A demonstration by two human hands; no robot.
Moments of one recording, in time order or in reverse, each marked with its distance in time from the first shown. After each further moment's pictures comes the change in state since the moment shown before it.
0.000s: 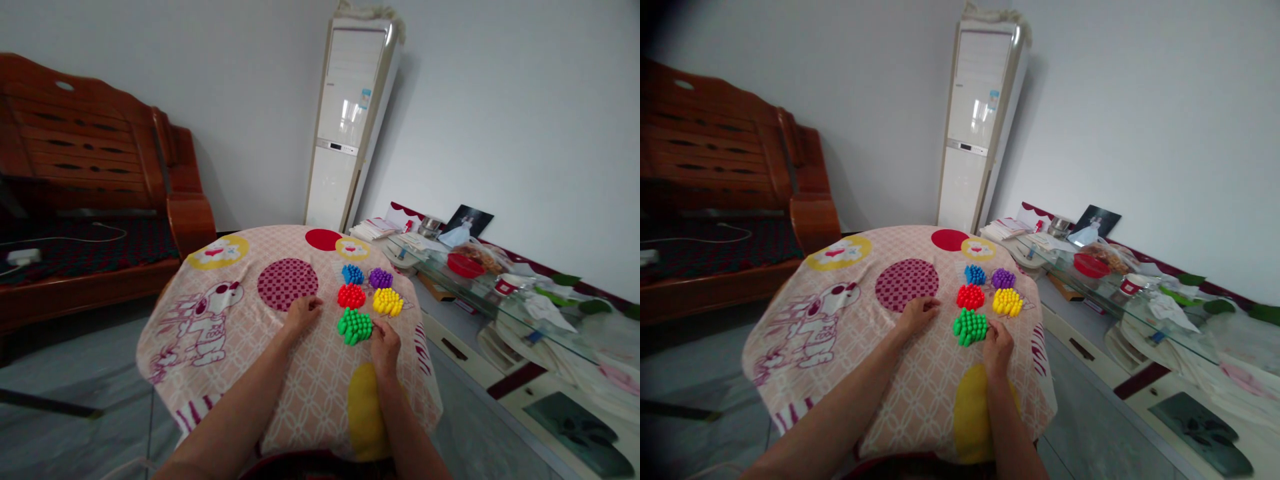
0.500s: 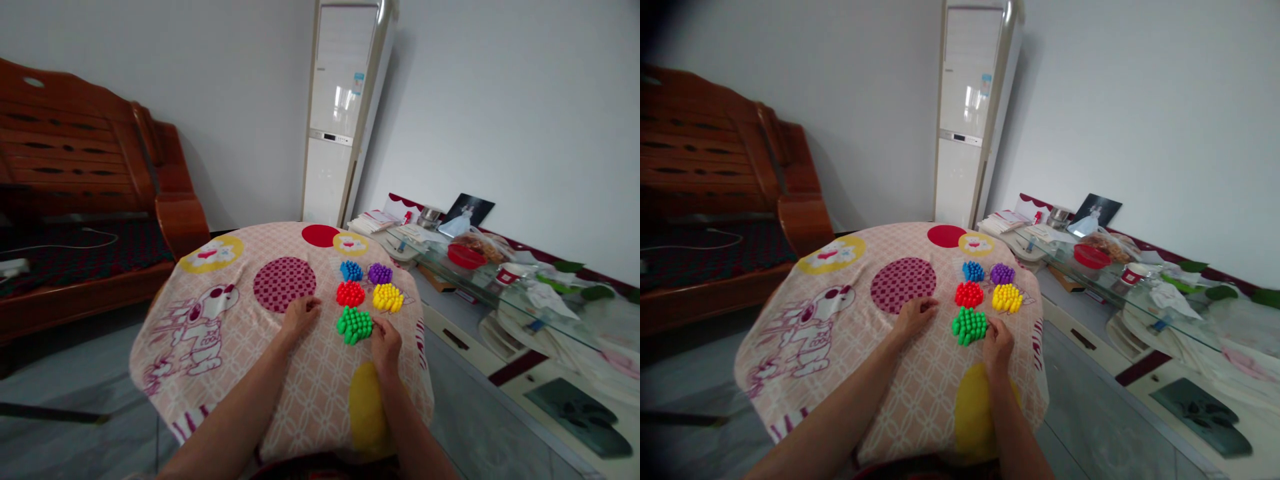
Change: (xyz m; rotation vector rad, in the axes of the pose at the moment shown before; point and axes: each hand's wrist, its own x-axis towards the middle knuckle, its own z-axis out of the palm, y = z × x) left_hand -0.002 0.003 -0.001 -0.010 -0.001 -0.015; right_hand -0.001 0.002 0.000 0.003 0.002 0.017
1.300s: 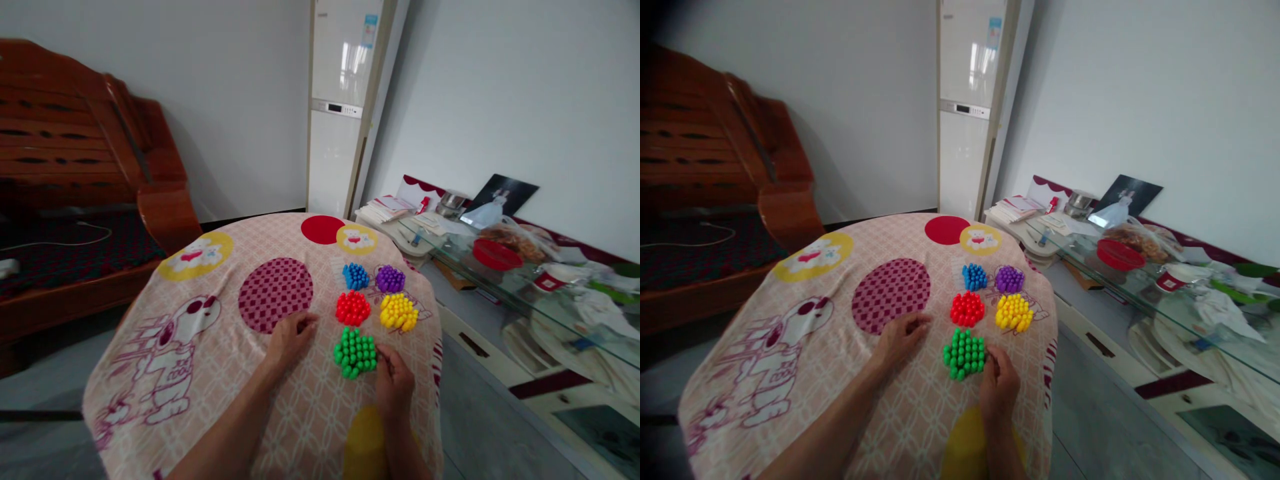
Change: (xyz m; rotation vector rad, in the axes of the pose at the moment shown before) left_hand -0.002 -0.005 0.004 -0.092 -0.016 -0.063; right_hand -0.016 -0.003 -0.008 -0.011 -0.068 0.127
